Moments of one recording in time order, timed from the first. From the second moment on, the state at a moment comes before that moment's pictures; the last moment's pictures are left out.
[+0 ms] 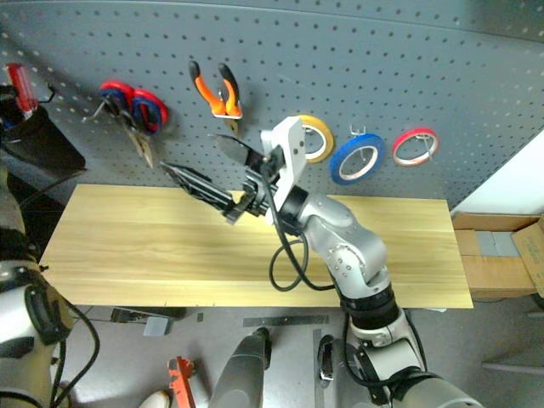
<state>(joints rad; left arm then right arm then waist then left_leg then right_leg) -0.91 0.83 0.41 0.65 -0.14 -0.19 -0.11 -0.72 0.06 0.18 -0.22 0.60 0.56 0.49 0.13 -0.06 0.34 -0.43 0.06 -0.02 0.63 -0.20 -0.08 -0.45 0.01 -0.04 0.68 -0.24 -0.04</state>
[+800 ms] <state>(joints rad) -0.66 0.80 0.51 0.33 -0.20 0.02 -0.05 -0.71 0.05 0.18 -0.23 0.60 0.56 0.48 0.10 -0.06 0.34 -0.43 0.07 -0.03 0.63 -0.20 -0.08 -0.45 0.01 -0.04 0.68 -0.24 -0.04</state>
